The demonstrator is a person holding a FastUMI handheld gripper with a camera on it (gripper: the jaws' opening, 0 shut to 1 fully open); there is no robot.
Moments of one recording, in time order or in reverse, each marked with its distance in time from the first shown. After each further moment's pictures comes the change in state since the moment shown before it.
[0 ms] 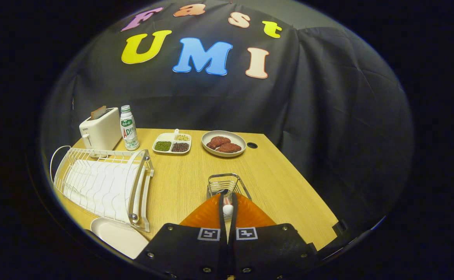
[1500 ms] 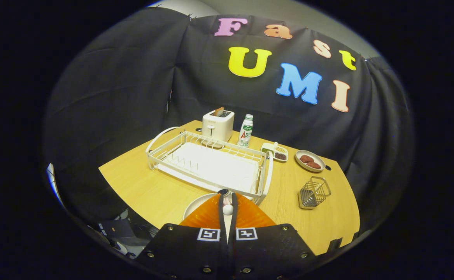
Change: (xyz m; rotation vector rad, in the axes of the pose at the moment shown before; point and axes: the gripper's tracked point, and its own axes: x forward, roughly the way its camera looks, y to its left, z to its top) arm -0.201 0.186 -0.057 -0.257 -0.102 0.545
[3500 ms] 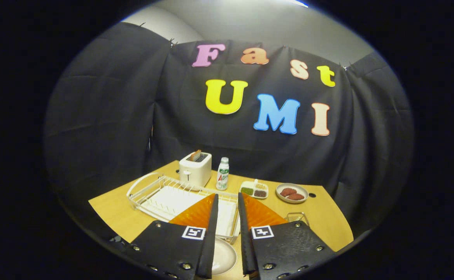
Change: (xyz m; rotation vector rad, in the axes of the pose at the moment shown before) arm -0.016 -0.085 0.138 0.076 -0.328 -0.139
